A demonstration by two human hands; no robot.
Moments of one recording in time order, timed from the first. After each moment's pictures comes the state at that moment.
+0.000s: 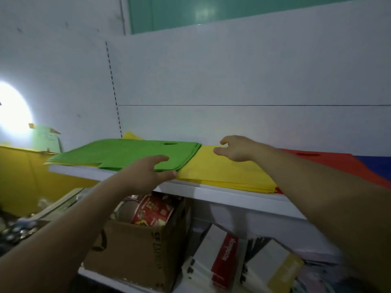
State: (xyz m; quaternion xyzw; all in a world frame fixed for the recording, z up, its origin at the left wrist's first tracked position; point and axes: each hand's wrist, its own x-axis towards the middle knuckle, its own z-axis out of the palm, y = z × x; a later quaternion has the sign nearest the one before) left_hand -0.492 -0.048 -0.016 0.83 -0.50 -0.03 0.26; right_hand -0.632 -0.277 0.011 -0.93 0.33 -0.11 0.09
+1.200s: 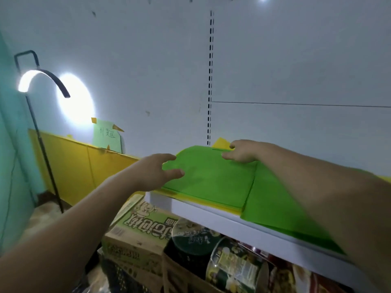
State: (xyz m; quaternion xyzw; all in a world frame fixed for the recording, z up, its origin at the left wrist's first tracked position) left_hand -0.068 0.020 -0.022 0.87 -0.43 -0.02 0.23; right_hand -0.171 -0.226 0.003 -0.95 0.30 0.00 0.04
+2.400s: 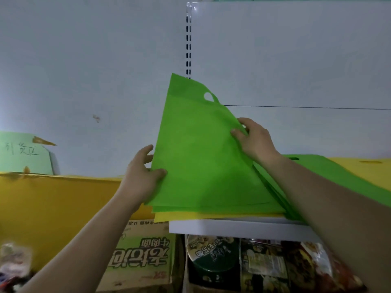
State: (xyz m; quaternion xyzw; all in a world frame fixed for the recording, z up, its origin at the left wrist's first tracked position) left_hand 0.043 0.007 -0.042 0.62 -0.45 -0.16 0.62; right_hand -0.164 -0.168 0.009 -0.78 0.39 -0.46 0.14
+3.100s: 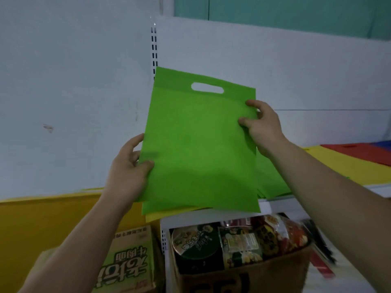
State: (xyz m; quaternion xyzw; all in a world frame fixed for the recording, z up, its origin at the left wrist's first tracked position) left_hand 0.028 0.032 -0.017 0.50 -0.51 -0.20 0.67; right_hand -0.222 -0.106 0.048 -0.60 0.39 -0.64 0.28
